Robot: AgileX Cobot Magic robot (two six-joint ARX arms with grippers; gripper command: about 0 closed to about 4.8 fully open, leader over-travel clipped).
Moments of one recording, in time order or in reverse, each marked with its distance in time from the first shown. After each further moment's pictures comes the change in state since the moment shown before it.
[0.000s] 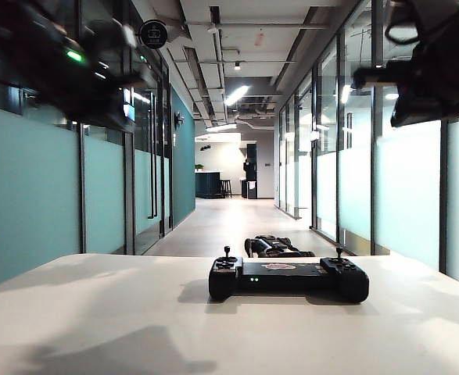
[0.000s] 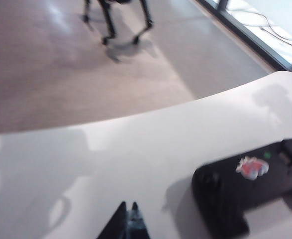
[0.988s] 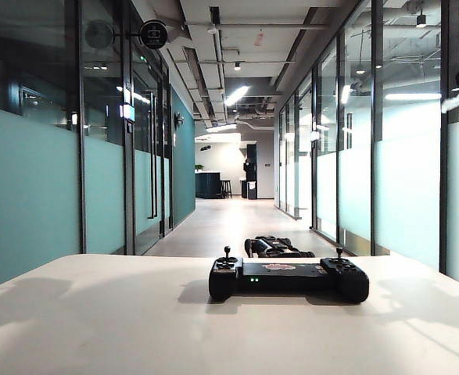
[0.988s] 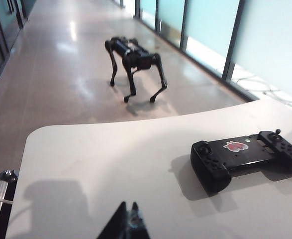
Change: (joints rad) left arm -0.001 -1.038 -0.777 0.046 -0.078 -0.011; right arm -0.001 -0.673 -0.298 -0.220 -0.168 -0.090
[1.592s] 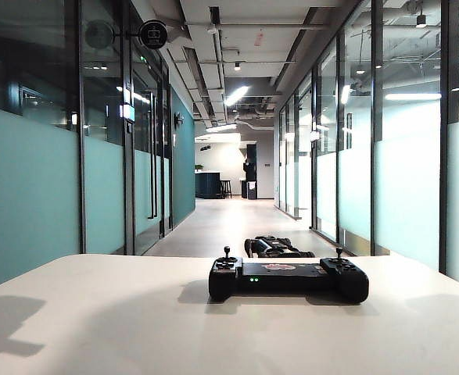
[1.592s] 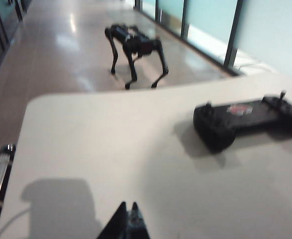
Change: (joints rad) left arm 0.000 -0.247 -0.199 -0.103 -0.003 0.016; right arm 0.000 -0.289 -0.193 -0.090 -0.009 -0.006
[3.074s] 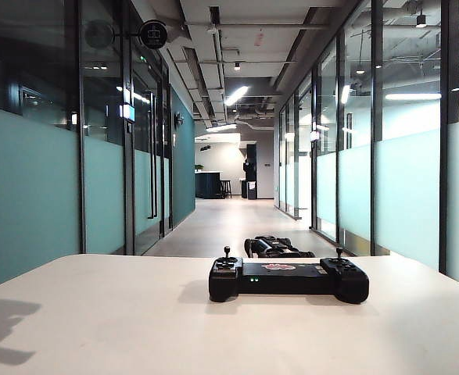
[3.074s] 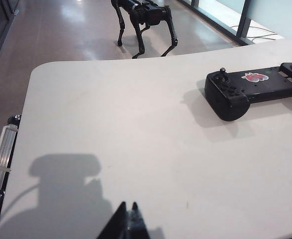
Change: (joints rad) left arm 0.000 0.000 -0.011 -0.085 -0.031 0.000; right arm -0.182 -0.227 -0.034 -0.042 0.017 0.001
